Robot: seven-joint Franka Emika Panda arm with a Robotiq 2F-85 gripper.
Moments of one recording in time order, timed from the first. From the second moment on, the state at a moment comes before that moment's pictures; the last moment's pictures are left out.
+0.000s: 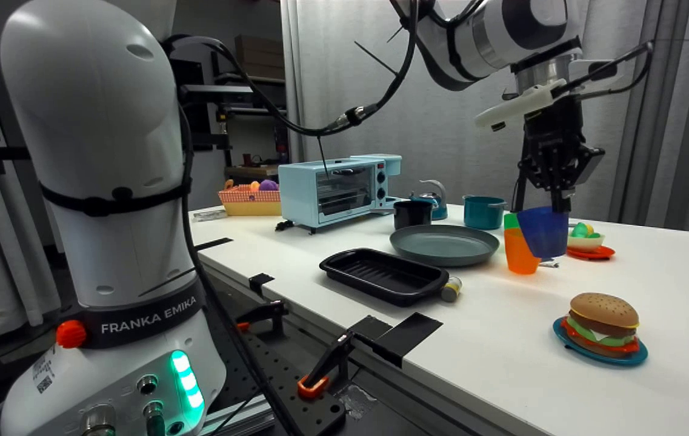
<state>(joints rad) -0.16 0.22 -0.26 -2.07 -0.21 2.39 0.16</state>
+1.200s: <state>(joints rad) -0.04 0.12 -0.12 -2.12 -0.49 2.25 0.22</state>
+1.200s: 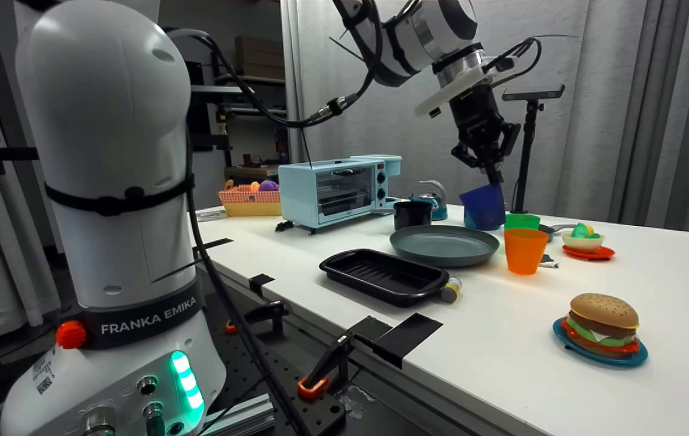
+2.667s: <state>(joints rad) 0.09 0.30 -0.07 -1.96 -0.82 2.10 0.28</state>
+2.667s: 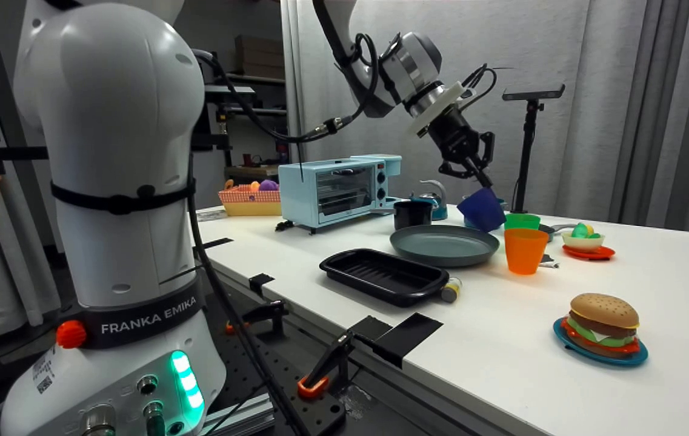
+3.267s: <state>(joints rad) 0.14 0.33 -0.03 -1.95 -1.05 1.95 0.40</state>
